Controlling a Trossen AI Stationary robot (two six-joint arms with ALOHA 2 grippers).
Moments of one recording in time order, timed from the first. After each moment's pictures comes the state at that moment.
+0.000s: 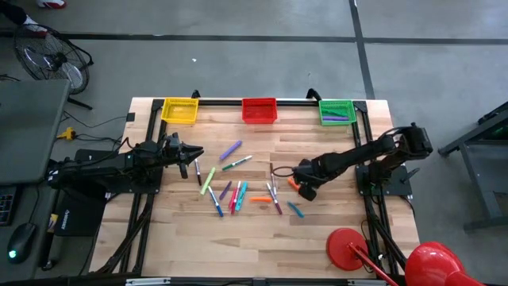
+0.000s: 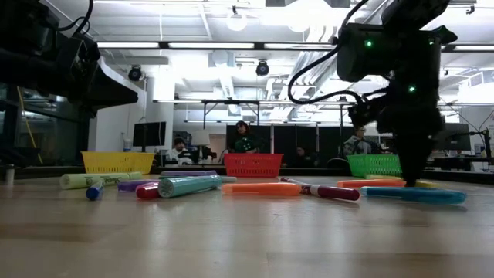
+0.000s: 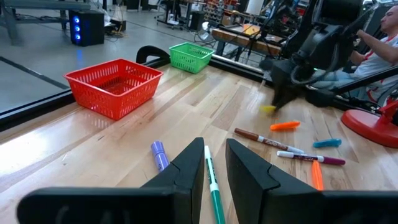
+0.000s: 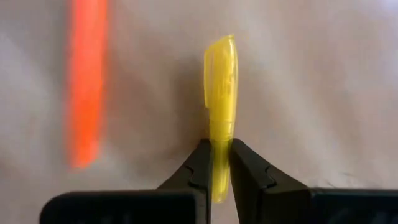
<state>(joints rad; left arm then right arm) 0.17 0.15 0.02 0.01 -0.17 -0.24 0.07 1.57 0.77 -0.75 0.18 0.73</state>
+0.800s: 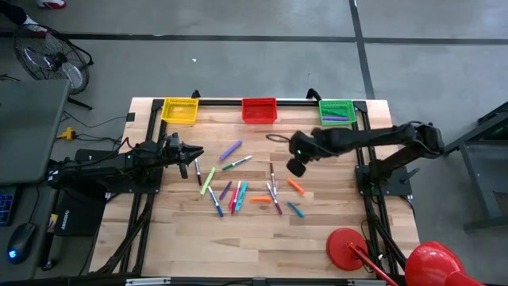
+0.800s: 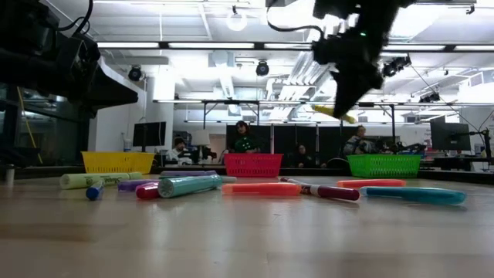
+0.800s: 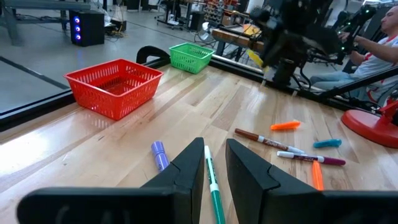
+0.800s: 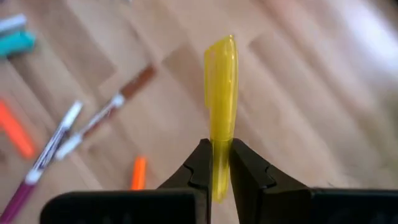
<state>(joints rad) 0.17 0.16 0.02 0.01 -0.17 -0.24 -0.10 1.45 1.07 -0.80 0.27 0.51</state>
